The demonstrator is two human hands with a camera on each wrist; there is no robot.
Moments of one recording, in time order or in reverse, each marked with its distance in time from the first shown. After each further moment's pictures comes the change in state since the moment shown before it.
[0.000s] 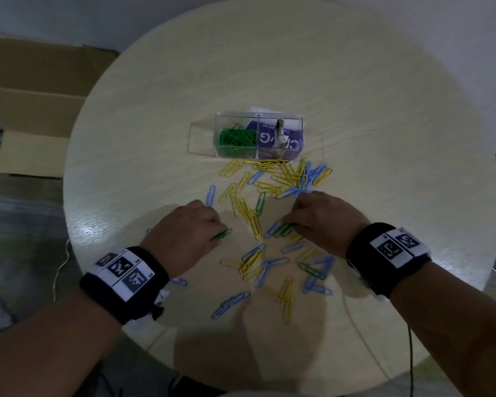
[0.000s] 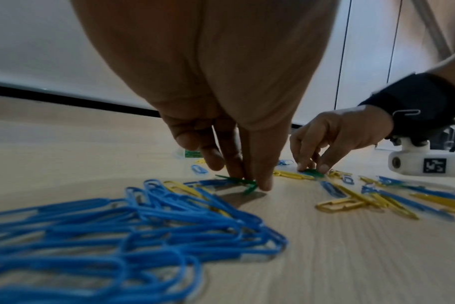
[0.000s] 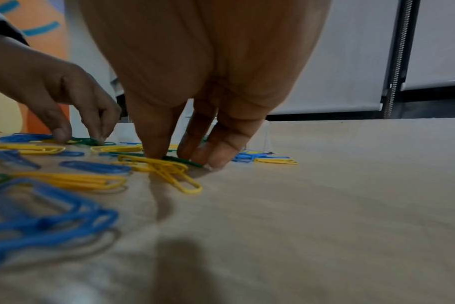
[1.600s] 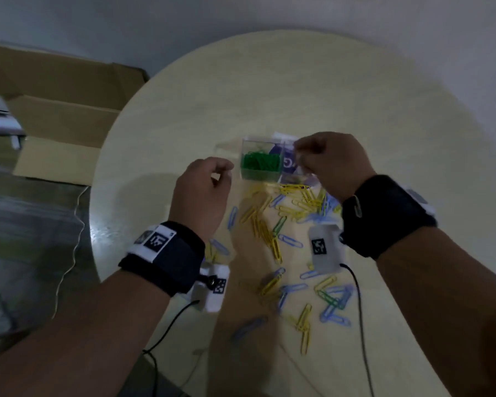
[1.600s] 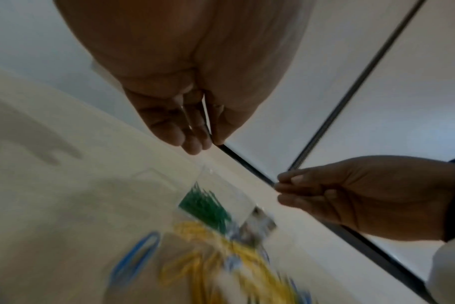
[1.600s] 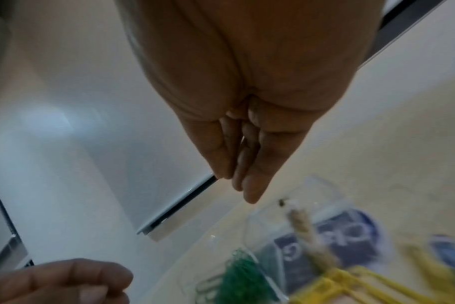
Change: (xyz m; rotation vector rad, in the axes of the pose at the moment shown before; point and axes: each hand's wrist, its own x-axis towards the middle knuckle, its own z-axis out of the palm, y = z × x) left_hand 0.056 -0.014 -0.053 -0.578 0.544 -0.686; right_hand 0.099 -0.017 -0.093 0.557 0.420 0.516
